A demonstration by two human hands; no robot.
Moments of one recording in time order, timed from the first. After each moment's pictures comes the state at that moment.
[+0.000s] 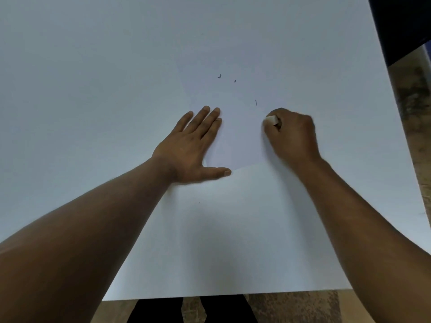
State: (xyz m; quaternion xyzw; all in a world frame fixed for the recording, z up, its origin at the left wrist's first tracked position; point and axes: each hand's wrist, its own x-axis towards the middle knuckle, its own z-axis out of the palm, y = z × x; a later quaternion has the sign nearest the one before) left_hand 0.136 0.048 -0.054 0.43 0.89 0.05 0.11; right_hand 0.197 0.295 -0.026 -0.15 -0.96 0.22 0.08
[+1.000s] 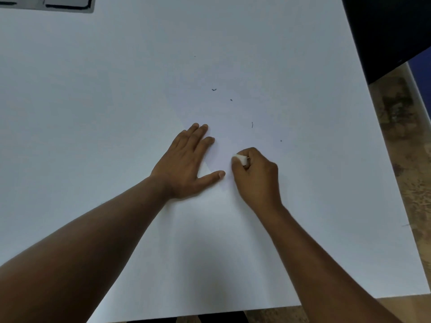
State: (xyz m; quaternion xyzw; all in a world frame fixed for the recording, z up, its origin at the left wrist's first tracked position) left_hand 0.131 0.051 -0.056 0.39 0.90 0.17 0.11; right_hand 0.224 0.224 -0.024 -0.24 -0.90 0.35 0.06
